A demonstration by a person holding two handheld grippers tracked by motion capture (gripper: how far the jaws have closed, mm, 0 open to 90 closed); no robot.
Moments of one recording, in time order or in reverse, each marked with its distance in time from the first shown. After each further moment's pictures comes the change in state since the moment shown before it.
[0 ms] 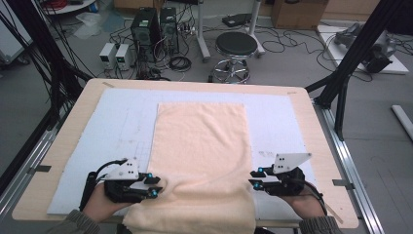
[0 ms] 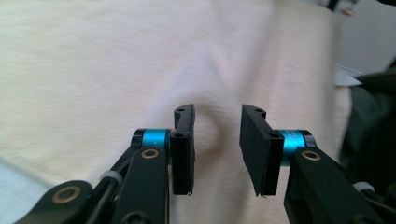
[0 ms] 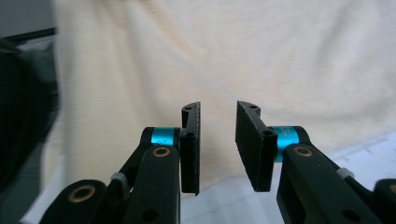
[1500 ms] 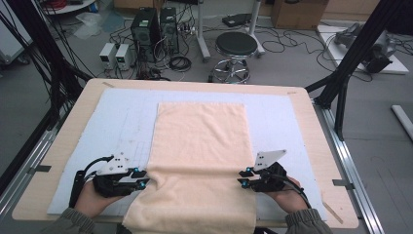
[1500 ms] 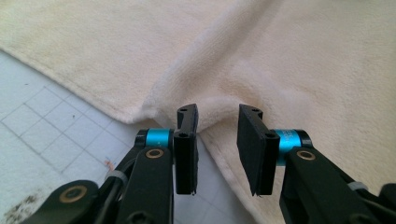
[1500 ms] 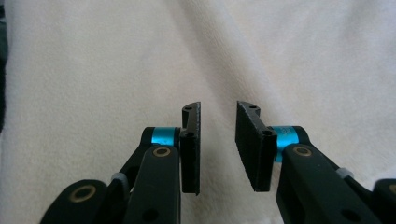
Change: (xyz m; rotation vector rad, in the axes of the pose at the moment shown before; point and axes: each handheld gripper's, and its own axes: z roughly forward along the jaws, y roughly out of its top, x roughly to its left) left arm 0.013 -0.024 -0.018 0.031 0.089 -0.038; right arm -0.005 0.002 0.046 0.103 0.025 -0.015
